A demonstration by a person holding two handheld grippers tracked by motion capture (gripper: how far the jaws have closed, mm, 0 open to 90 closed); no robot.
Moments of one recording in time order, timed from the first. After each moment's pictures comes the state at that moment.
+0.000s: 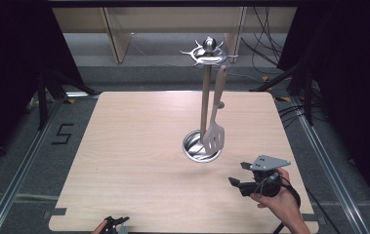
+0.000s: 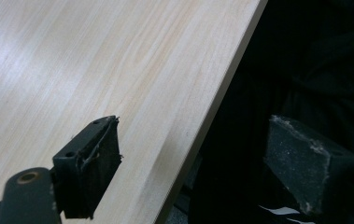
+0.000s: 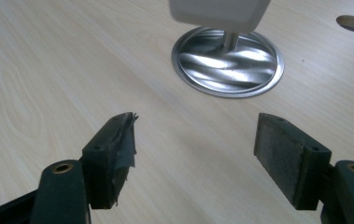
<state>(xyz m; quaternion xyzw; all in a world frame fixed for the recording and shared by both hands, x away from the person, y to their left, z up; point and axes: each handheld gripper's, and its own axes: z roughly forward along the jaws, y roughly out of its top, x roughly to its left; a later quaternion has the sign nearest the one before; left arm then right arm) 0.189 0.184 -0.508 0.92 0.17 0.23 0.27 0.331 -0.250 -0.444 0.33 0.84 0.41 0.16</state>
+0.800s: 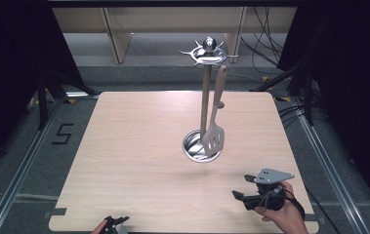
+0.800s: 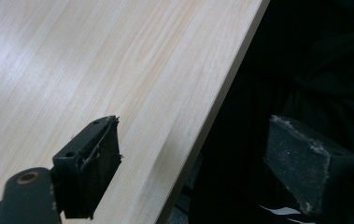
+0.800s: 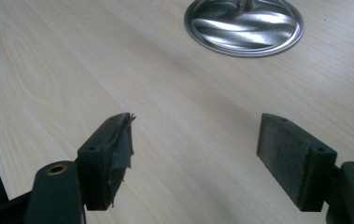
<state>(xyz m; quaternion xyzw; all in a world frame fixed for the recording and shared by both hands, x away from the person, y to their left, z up) 0.190 0.184 -0.509 0.92 0.17 0.24 0.27 0.307 -0.263 -0.467 0.34 0.84 0.40 0.14</state>
